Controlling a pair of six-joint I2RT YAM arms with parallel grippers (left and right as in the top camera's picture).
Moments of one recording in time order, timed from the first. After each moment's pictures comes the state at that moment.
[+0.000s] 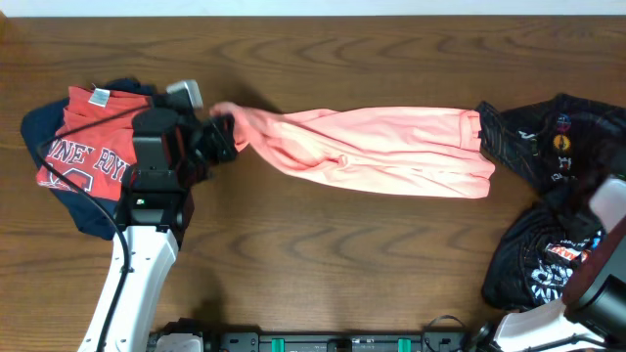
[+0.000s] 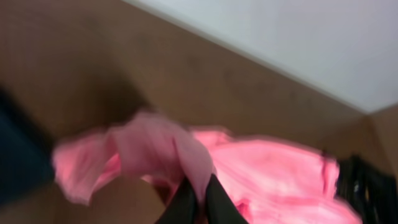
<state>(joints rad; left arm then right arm) -0.04 1.19 0.82 -0.23 0.33 -0.48 -0.62 1.77 0.95 -0.52 0.08 0.46</state>
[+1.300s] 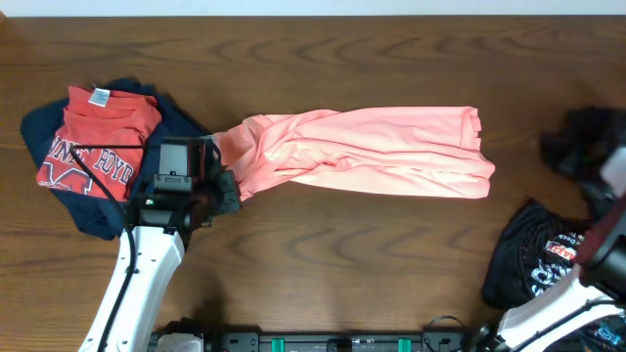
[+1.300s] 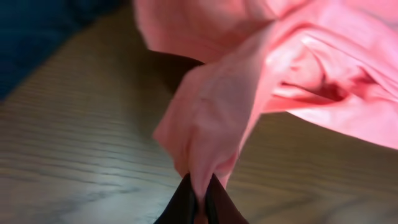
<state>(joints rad) -0.10 1.19 0.82 -0.70 0.13 -0.34 -0.63 1.99 1.23 -0.44 0.07 0.27</state>
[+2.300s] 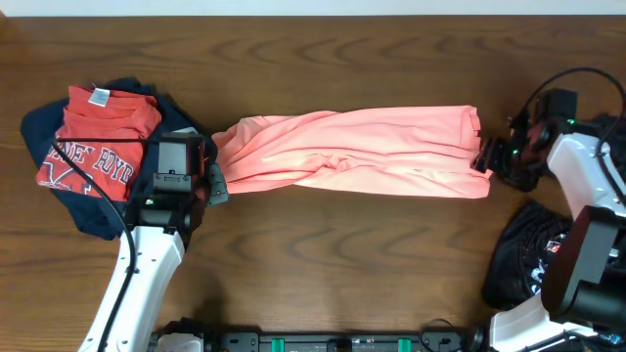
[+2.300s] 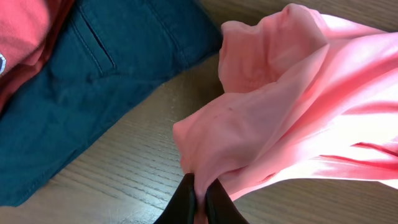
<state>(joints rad) -0.10 1.19 0.82 -0.65 -0.13 -0.33 -0.24 1.76 1.14 -0.77 -0.20 0.20</state>
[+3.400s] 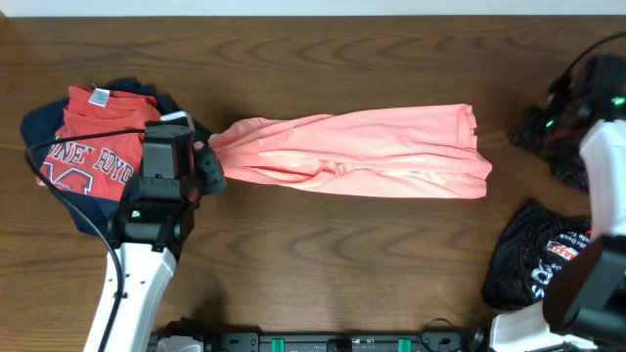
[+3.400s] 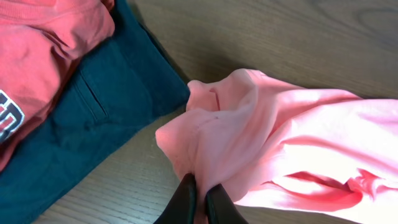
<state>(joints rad) -0.10 1.11 0.88 -0.62 -0.09 -0.33 -0.29 1.71 1.34 -0.90 -0.19 0.19</state>
